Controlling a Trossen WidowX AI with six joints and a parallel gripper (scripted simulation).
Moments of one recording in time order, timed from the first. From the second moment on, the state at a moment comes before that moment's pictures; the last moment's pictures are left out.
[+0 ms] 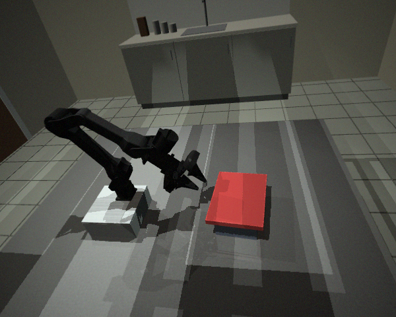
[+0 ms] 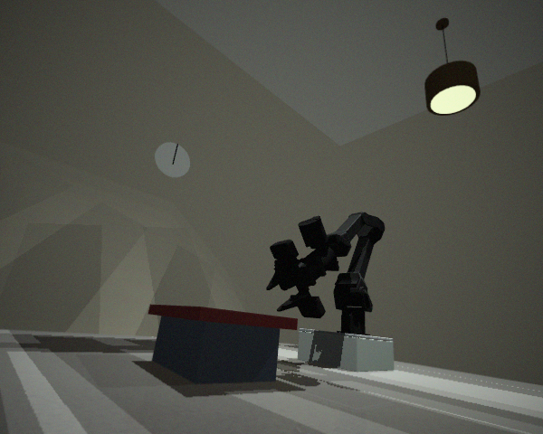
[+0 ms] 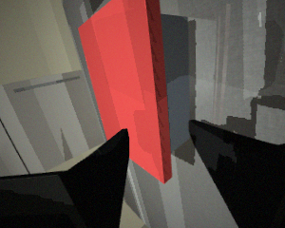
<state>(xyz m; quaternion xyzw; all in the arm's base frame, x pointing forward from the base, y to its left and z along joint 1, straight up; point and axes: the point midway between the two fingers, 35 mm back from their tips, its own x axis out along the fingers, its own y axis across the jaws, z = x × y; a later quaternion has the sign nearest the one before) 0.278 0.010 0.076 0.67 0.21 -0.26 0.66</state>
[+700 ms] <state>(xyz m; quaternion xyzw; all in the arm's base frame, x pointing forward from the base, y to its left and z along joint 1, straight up) 0.301 0.009 0.053 0.67 0.22 -0.26 0.66</state>
